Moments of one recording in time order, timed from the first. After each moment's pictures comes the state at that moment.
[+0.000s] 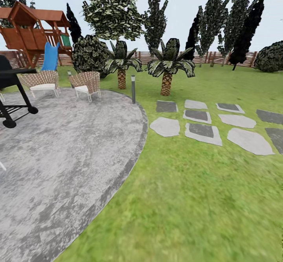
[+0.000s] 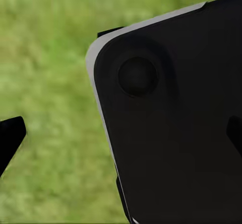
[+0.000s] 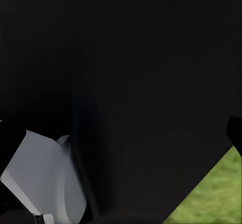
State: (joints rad) left arm 0.00 0.08 -0.06 0.00 -0.16 -0.36 -0.07; right arm 0.01 0.10 -0.07 0.03 -0.04 -0.10 0.00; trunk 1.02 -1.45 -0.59
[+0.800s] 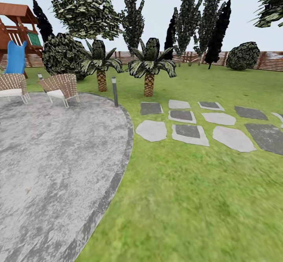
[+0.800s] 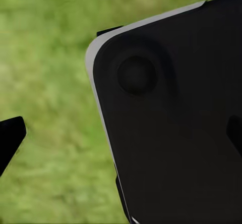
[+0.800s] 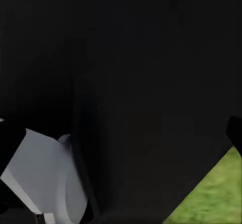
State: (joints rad) left arm 0.00 0.08 -0.06 0.00 -0.16 -0.36 -0.07; right arm 0.01 0.10 -0.07 0.03 -0.04 -0.10 0.00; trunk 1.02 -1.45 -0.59
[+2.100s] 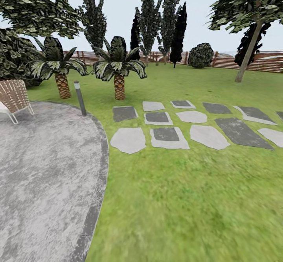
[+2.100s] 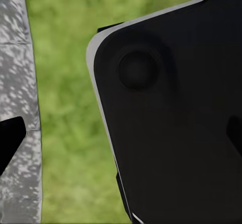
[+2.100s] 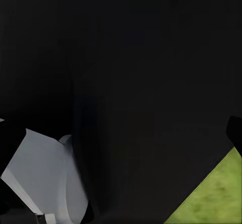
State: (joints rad) left arm 0.00 0.08 -0.06 0.00 -0.16 -0.36 -0.06; right arm 0.01 0.10 -0.07 0.03 -0.04 -0.10 0.00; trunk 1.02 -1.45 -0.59
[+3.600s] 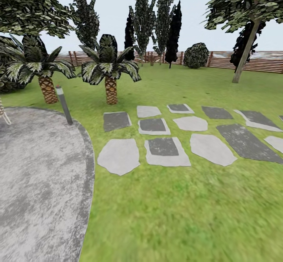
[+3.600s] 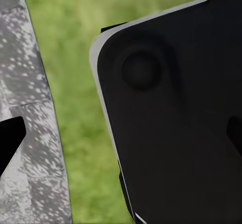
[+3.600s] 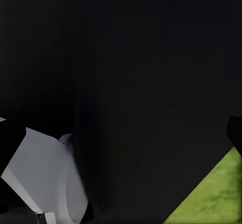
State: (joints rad) left arm 0.00 0.08 -0.06 0.00 -0.16 -0.36 -0.05; right arm 0.01 0.10 -0.07 0.03 -0.04 -0.10 0.00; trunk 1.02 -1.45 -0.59
